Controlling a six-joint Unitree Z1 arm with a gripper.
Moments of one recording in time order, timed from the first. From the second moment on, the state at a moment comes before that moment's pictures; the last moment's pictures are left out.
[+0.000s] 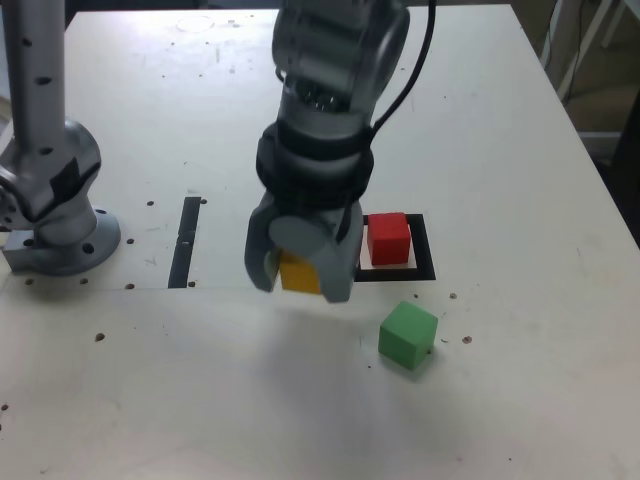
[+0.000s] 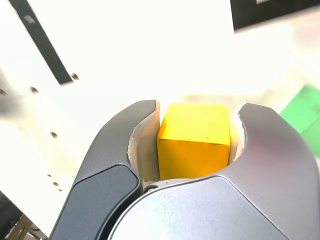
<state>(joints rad) -0.39 1.92 -1.43 1.28 0.02 -0.17</state>
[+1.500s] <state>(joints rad) -0.11 2.07 -1.66 1.31 0.02 -0.11</state>
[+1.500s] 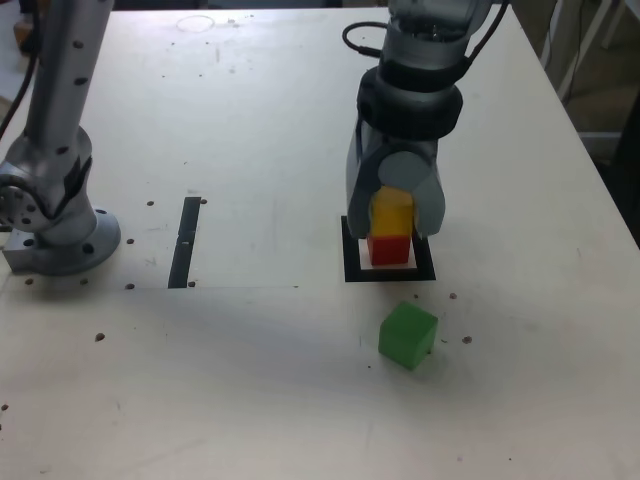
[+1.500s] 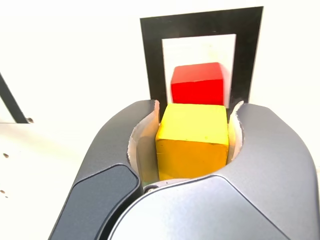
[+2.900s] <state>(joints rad) -0.10 2.06 -1.66 1.35 0.06 -0.09</state>
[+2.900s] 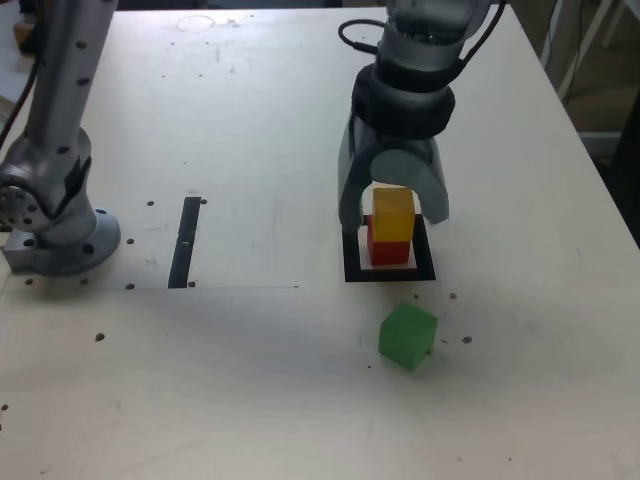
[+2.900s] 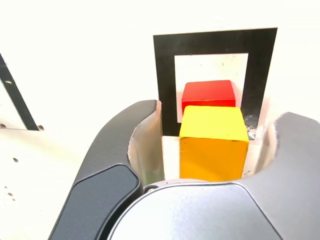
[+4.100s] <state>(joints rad) -0.50 2.17 -1.83 1.44 0.23 0.27</state>
